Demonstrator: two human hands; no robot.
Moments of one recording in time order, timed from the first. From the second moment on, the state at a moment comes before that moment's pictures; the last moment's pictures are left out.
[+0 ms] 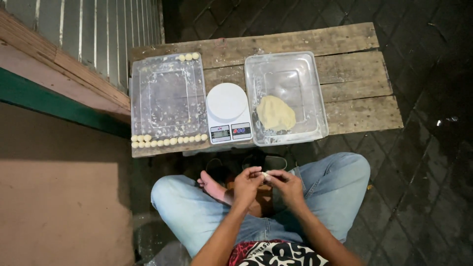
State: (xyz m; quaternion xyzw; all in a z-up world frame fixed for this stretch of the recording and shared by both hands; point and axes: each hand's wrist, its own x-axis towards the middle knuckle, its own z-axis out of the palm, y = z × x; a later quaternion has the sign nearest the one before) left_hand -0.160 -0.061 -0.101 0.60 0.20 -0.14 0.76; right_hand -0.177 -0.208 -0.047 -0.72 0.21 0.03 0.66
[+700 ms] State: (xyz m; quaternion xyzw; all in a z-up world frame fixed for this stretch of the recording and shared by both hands) left_hand -0.168 -0.037 -0.024 0.35 0.30 -0.24 0.85; right_hand -0.173 -0.210 -0.021 -0.66 0.10 0.04 0.75
